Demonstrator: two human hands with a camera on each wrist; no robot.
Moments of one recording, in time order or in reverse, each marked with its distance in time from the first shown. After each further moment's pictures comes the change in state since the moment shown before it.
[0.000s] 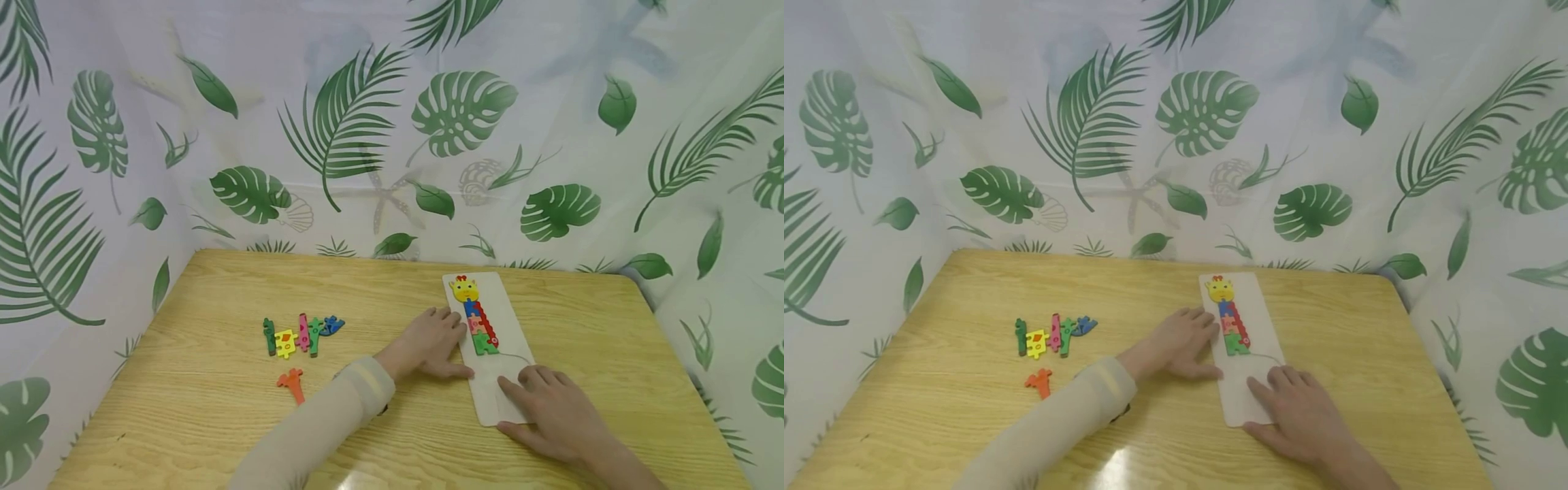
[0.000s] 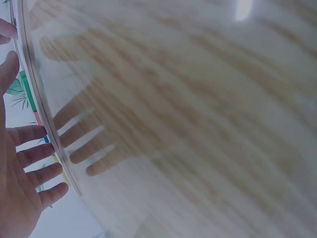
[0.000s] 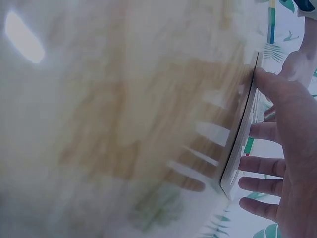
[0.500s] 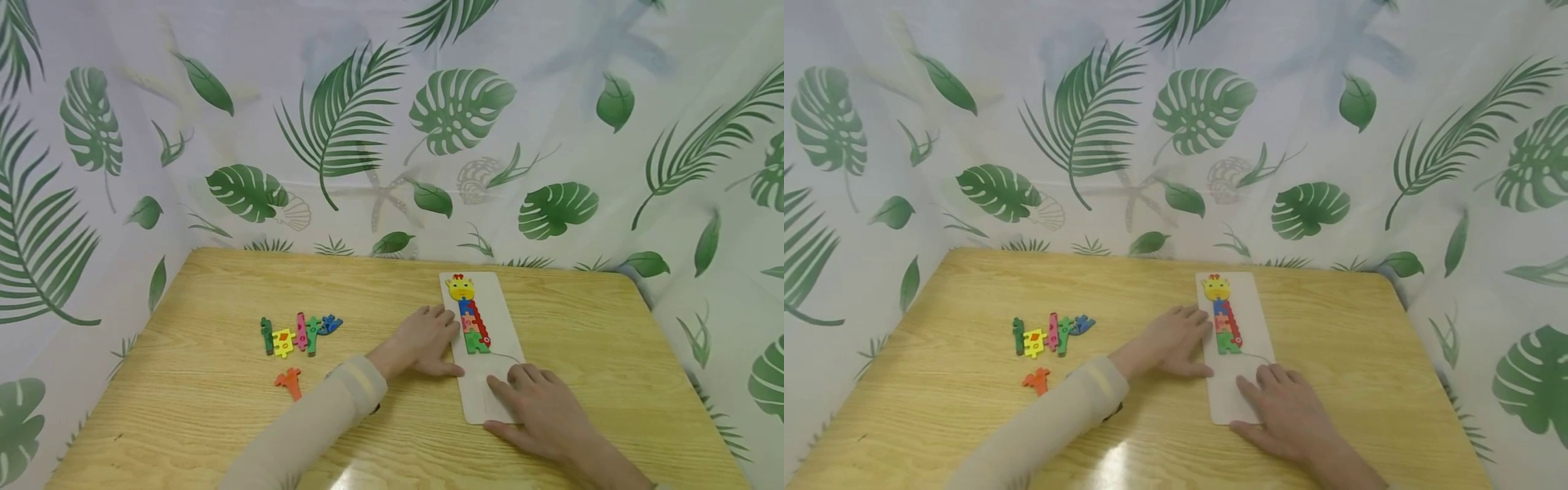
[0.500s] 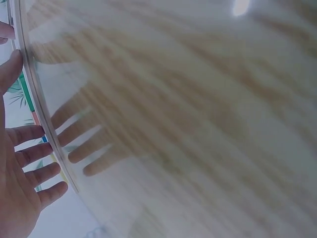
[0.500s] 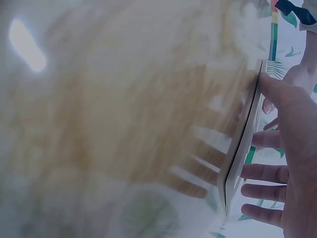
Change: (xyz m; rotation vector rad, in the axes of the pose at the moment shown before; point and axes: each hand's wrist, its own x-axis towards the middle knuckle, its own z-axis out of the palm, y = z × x) left_hand -0.005 -0.005 0.002 -0.001 -0.004 -0.007; right_hand 0.007 -0.013 -0.003 -0.016 0.012 -0.023
